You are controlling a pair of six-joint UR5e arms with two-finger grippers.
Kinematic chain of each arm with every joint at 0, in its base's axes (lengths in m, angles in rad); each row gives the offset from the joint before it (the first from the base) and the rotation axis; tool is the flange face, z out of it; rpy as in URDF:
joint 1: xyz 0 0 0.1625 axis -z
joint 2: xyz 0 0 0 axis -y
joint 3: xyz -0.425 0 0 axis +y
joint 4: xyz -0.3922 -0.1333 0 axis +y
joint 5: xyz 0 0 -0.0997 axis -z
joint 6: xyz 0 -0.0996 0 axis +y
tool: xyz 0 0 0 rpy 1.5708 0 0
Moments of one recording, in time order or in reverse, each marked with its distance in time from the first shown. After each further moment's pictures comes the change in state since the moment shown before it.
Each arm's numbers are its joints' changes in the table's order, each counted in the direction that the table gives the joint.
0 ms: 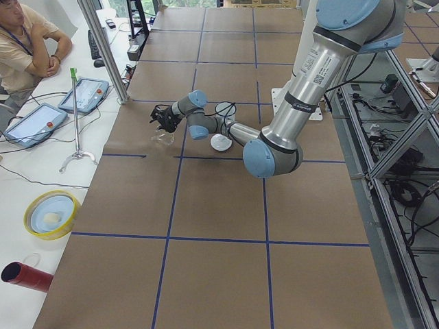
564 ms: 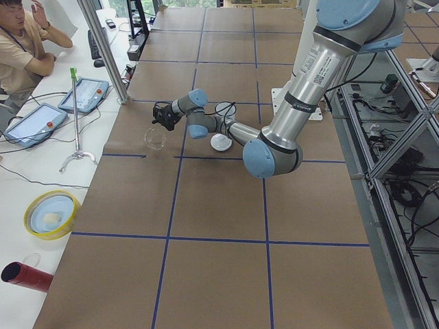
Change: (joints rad) left arm 0.005 0.001 0.011 0.021 0.000 -0.005; right arm 0.000 0.000 0.000 0.000 0.000 0.000
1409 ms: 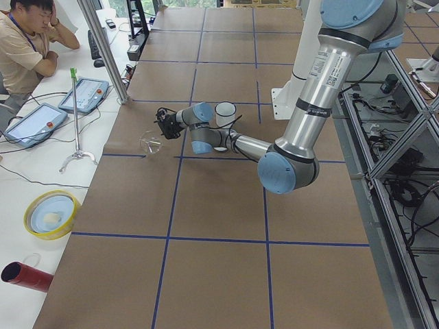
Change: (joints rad) left arm 0.065 0.184 0.070 0.225 -0.148 -0.335; right arm 0.000 0.000 0.000 0.000 0.000 0.000
